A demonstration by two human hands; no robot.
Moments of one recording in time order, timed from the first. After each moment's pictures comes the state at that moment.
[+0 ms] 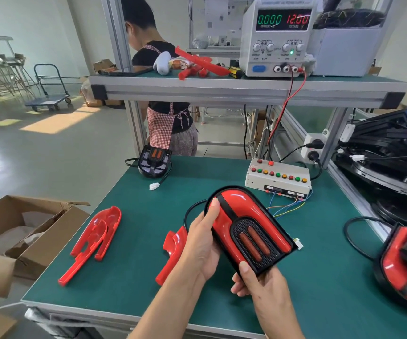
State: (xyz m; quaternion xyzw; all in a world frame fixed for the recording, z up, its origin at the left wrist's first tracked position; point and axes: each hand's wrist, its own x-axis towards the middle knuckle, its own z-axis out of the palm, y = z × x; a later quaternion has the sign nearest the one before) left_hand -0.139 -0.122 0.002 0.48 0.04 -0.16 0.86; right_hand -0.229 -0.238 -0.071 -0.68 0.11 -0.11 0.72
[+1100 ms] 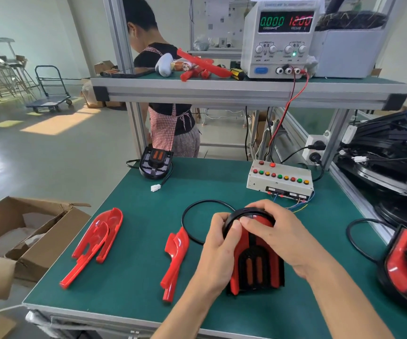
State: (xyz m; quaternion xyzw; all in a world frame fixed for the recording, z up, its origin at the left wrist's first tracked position) left_hand -0.165 -0.128 -0.015 0.68 -0.13 -0.01 0.72; right_hand -0.175 -0.277 0.040 -0.82 0.00 -0.04 0.57
